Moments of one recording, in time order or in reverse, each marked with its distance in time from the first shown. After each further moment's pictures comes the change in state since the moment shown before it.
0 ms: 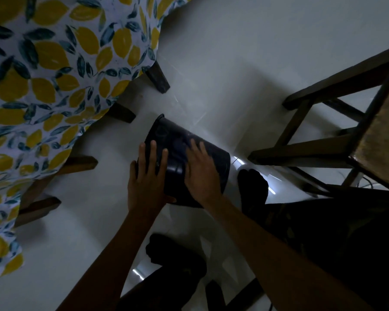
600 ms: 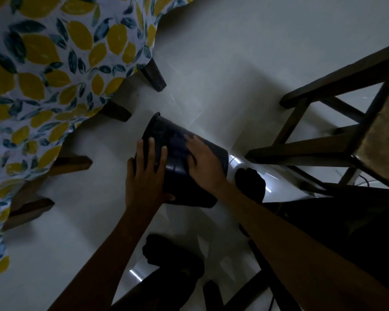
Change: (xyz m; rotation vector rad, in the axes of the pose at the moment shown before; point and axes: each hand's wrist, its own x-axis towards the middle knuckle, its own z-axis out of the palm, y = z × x) left_hand 0.009 0.001 -0.001 0.027 -0.016 0.027; right_hand 0.016 0.016 -0.012 0.253 0.003 -0.071
